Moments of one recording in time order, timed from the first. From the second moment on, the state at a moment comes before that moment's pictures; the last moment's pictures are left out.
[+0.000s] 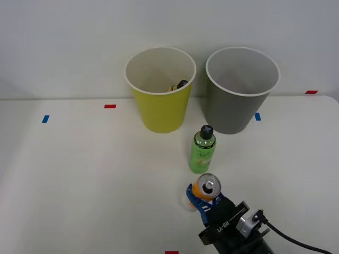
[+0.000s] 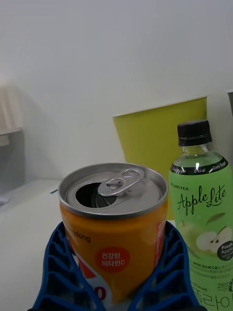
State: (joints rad) arm 0.00 -0.74 1.15 -1.76 -0.93 -0.92 2.03
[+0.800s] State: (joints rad) arm 0.10 -0.82 0.94 -2.11 -0.98 -0.69 2.00
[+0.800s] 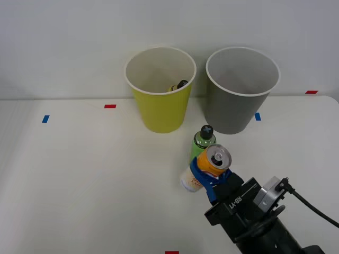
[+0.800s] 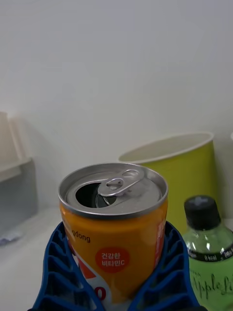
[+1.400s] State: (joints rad) arm 0.12 -0.66 0.58 -2.33 -1.16 -0.34 1.98
